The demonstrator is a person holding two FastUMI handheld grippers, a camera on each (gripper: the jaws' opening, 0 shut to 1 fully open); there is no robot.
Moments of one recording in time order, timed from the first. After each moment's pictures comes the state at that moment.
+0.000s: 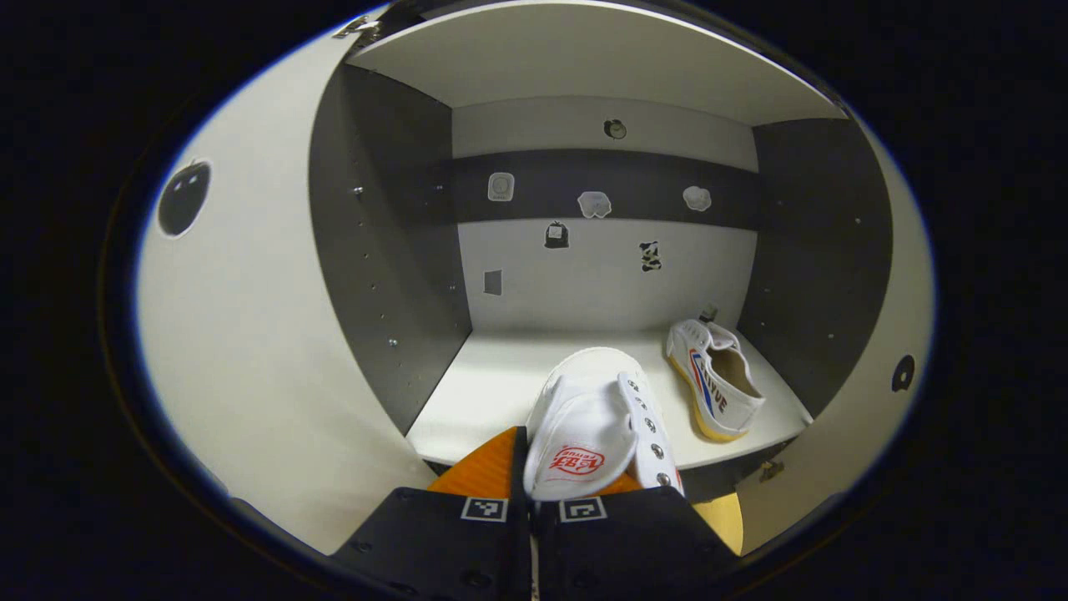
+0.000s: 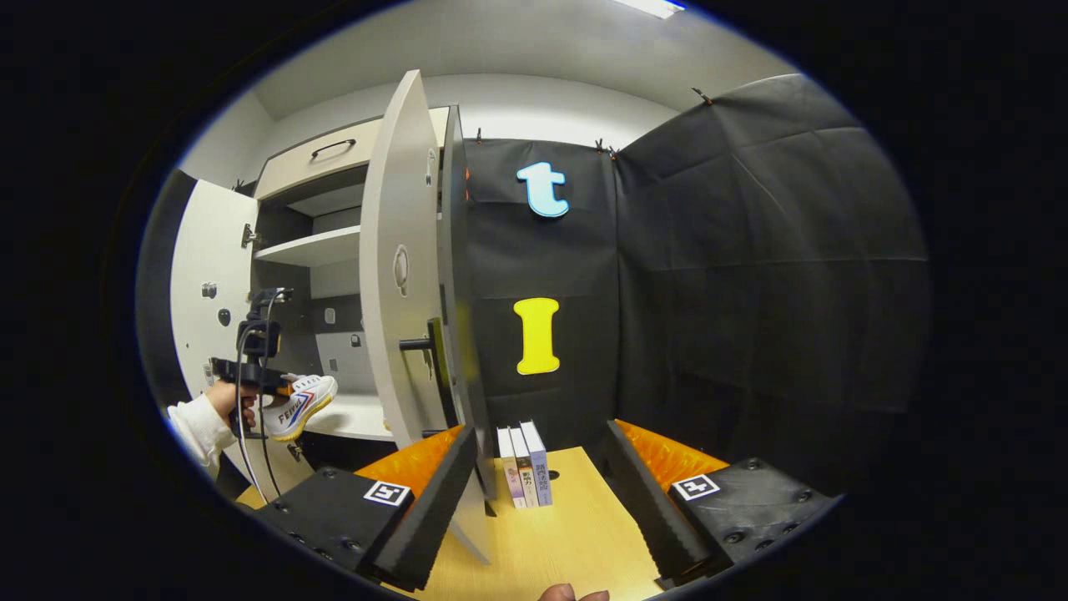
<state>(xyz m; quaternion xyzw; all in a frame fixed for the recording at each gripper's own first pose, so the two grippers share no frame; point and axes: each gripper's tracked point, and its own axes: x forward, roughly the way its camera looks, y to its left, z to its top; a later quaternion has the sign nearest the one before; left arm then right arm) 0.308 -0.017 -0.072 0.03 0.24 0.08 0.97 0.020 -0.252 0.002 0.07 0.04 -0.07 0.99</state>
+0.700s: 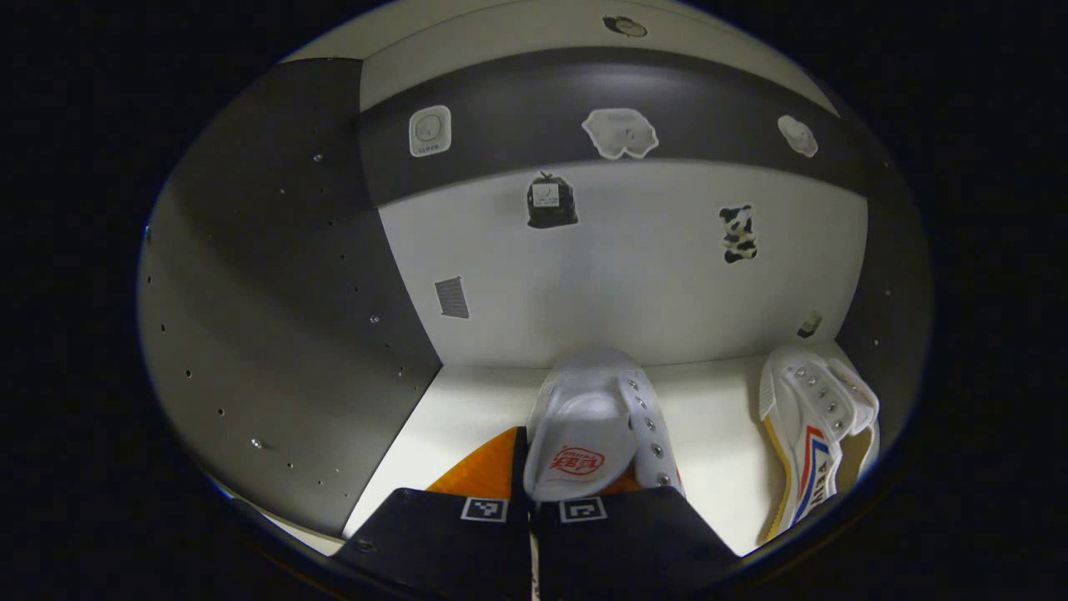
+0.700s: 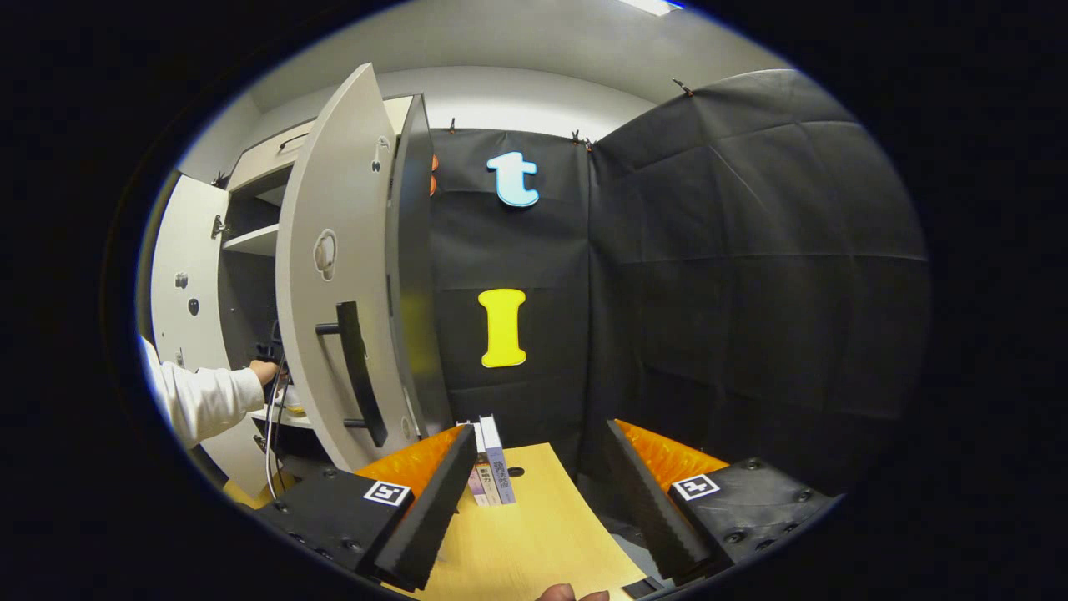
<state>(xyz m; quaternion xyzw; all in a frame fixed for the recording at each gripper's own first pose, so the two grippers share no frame) 0.475 0.001 -0.135 0.07 0.29 0.13 0.95 0.029 -0.315 -0.017 0.06 0.05 -0.11 0.99</state>
